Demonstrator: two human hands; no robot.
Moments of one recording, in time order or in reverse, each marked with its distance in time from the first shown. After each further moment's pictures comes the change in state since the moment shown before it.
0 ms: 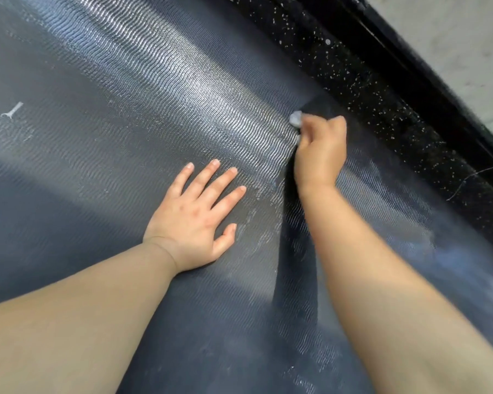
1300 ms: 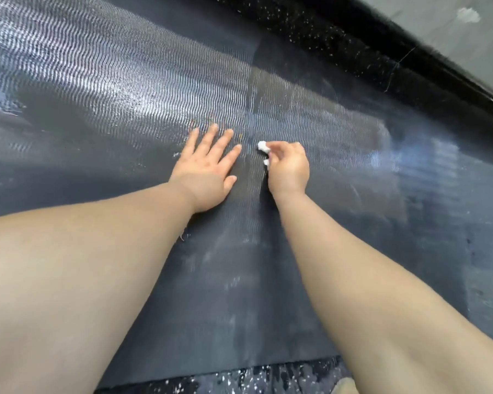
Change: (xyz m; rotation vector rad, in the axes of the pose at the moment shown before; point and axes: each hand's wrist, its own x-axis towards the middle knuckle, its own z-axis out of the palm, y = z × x) left_hand -0.014 -0.032 0.003 0.102 -0.235 0.292; right_hand -0.161 -0.059 -0.022 0.041 0.033 0.515
